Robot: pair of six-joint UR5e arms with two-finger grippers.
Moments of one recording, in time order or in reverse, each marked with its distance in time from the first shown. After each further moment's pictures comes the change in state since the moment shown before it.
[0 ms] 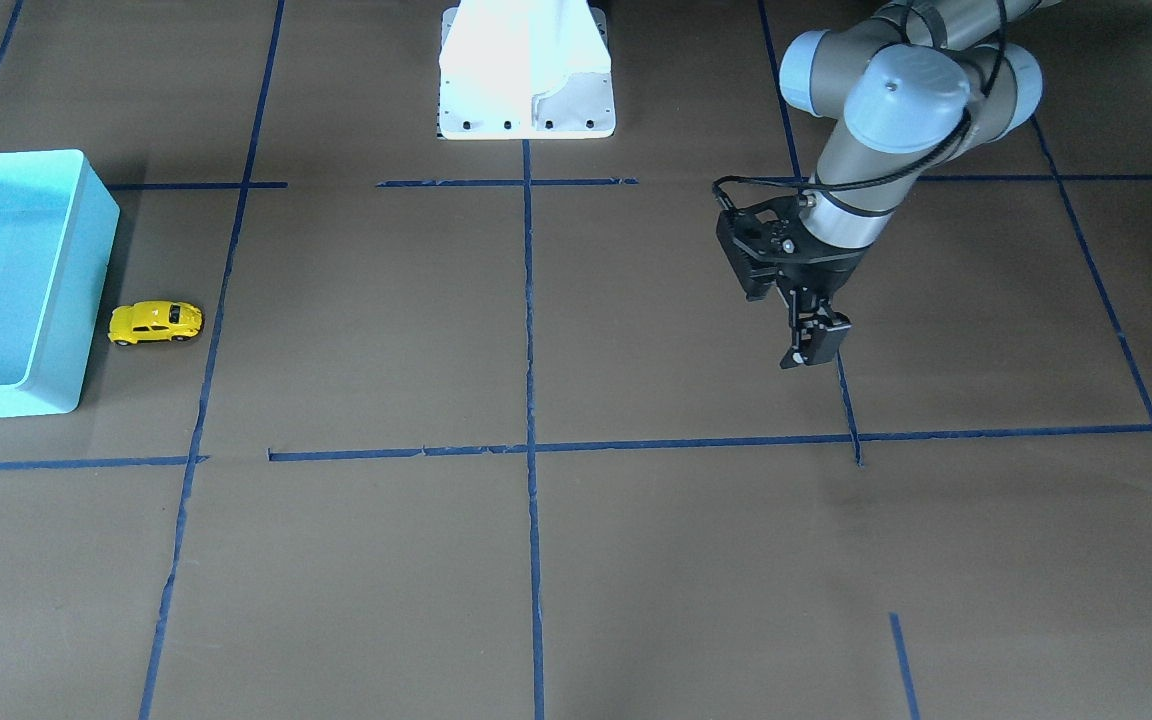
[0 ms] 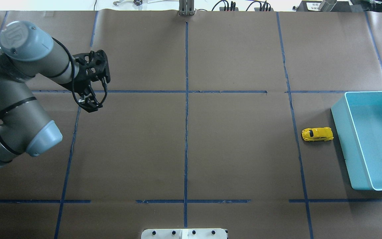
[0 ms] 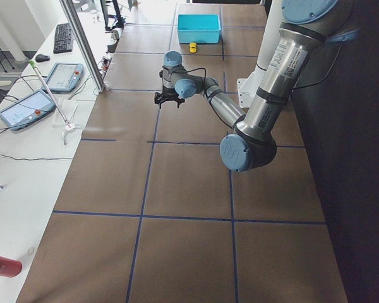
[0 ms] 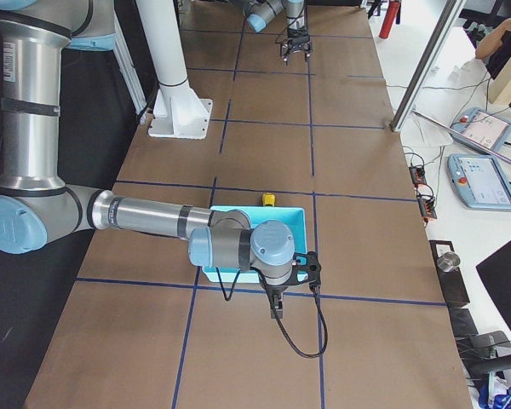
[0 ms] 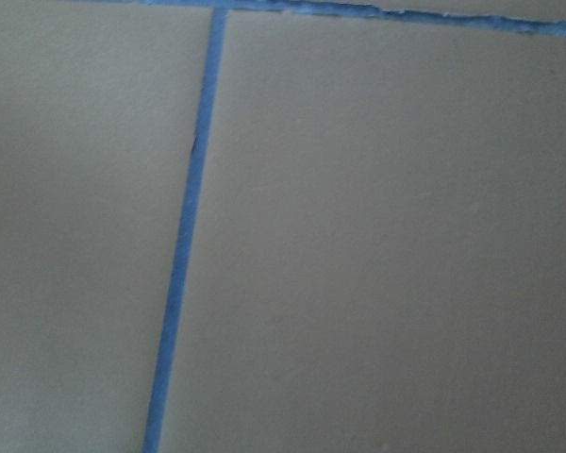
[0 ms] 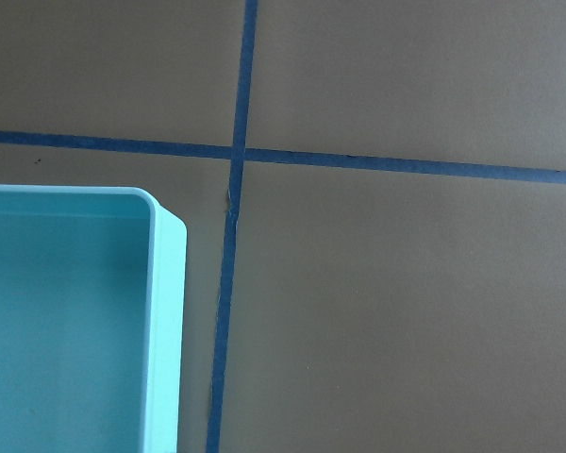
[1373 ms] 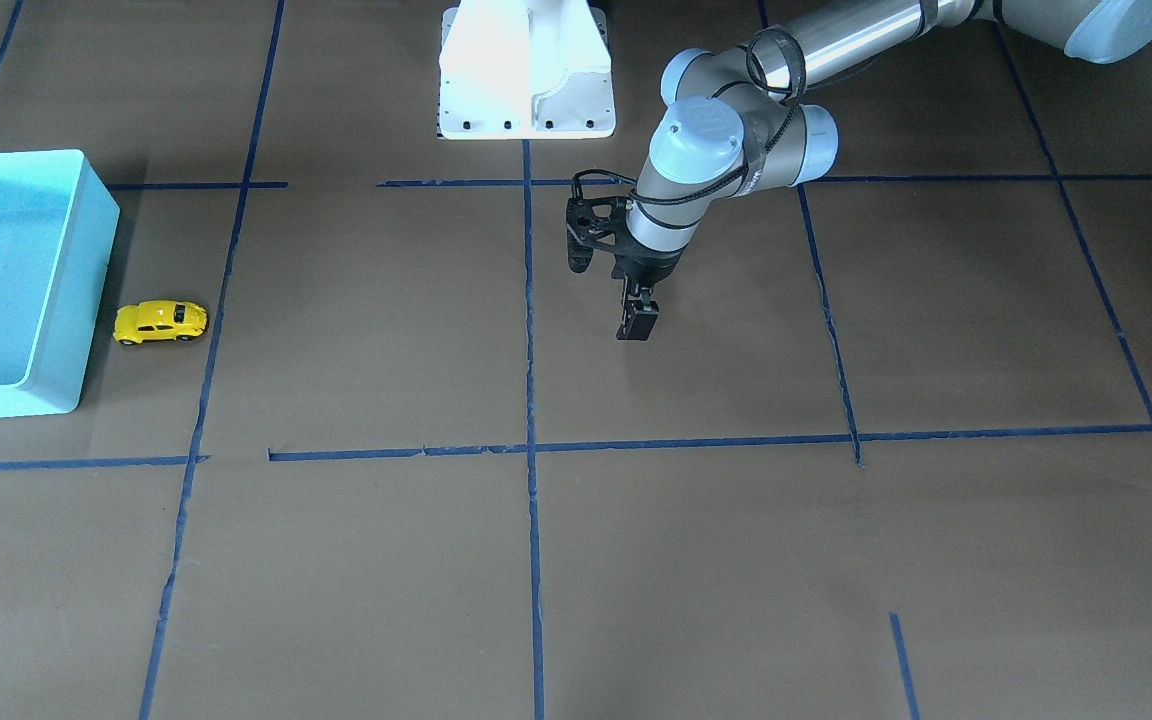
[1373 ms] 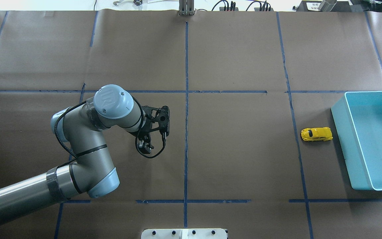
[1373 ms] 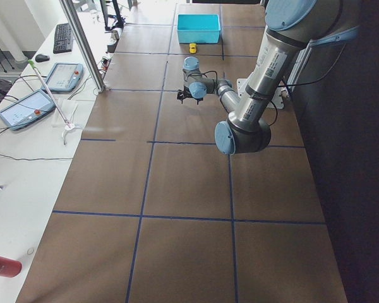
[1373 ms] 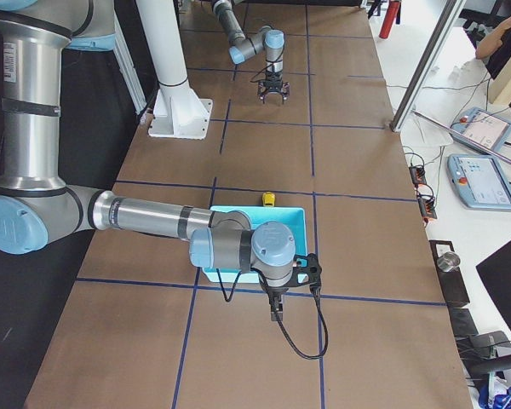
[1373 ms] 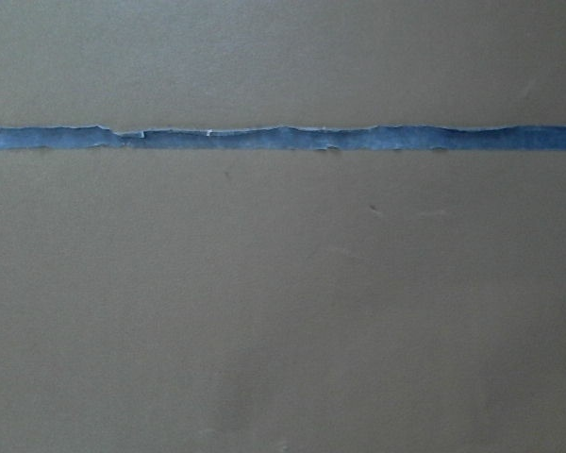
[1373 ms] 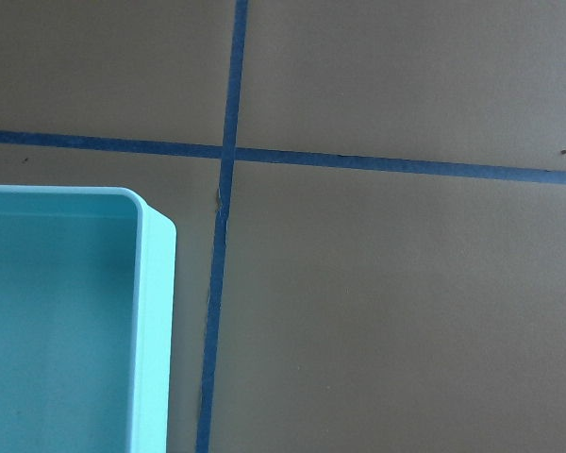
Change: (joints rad) left arm 0.317 -0.173 0.219 -0.168 0.145 0.009; right arm -0.001 0.003 -0.010 0.003 -0.030 0.002
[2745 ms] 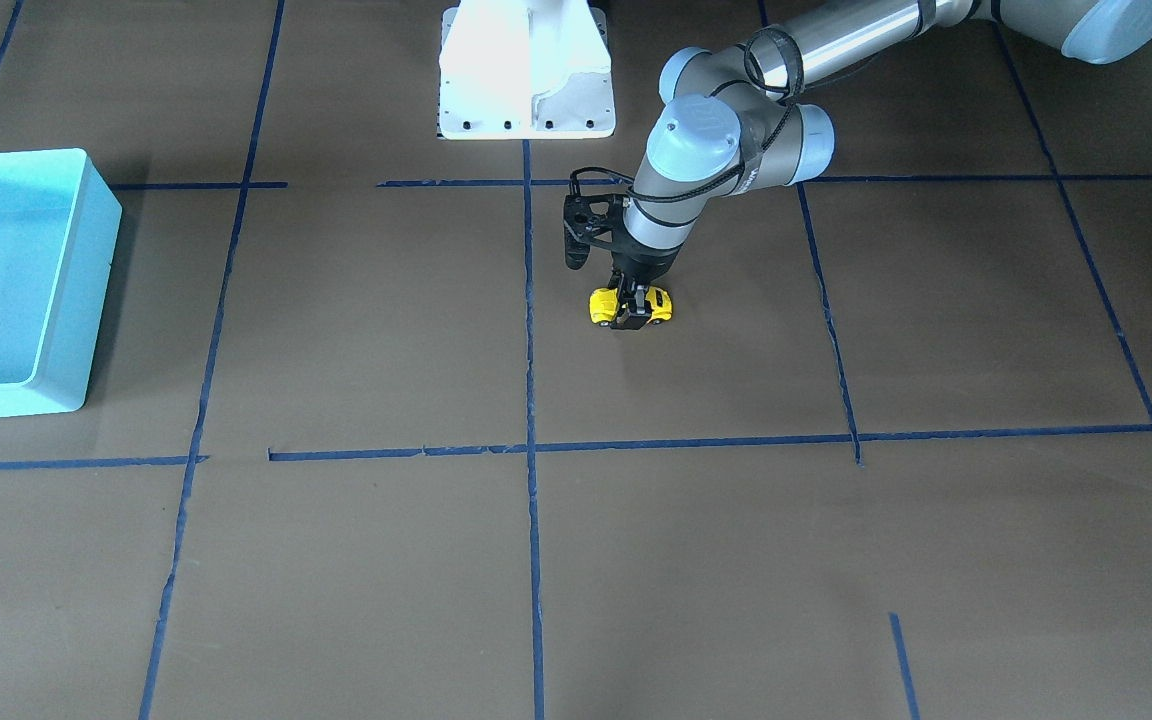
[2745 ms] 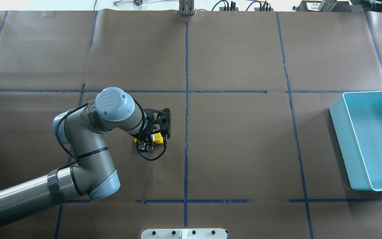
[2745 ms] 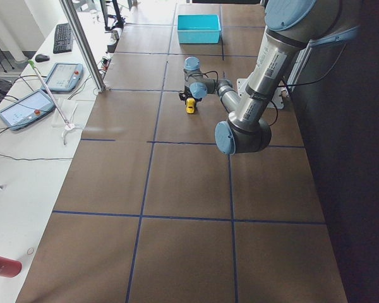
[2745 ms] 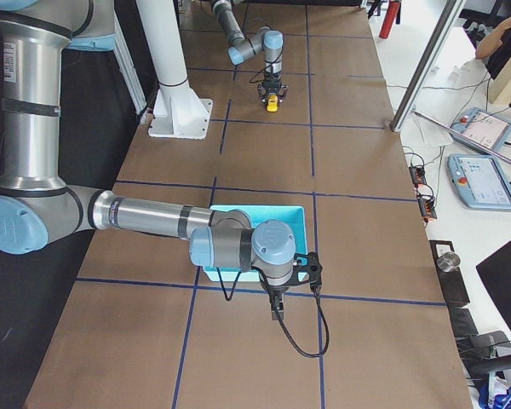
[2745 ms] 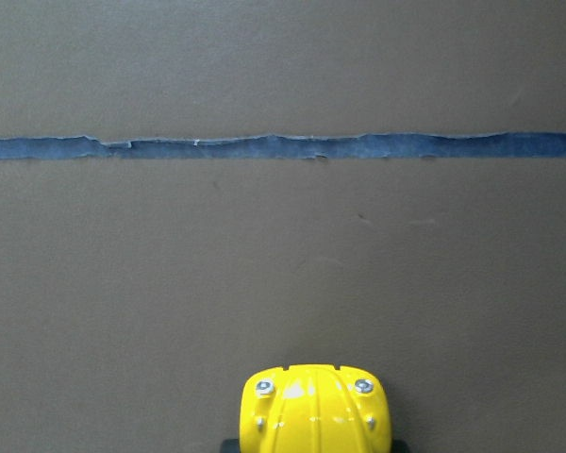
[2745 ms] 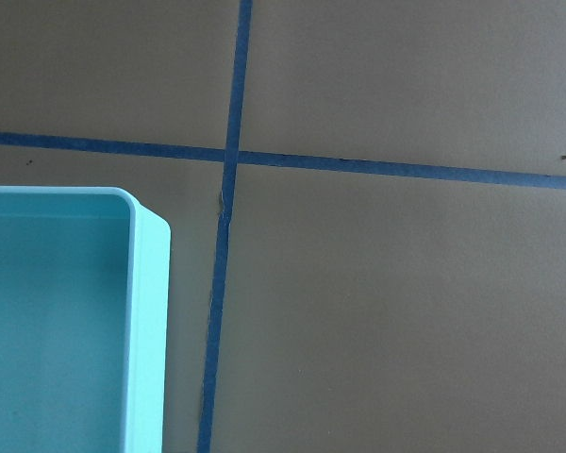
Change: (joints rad) left arm 0.015 0.000 0.001 -0.011 0.002 -0.001; right arm 0.000 0.000 0.006 0.000 -0.001 -0.001
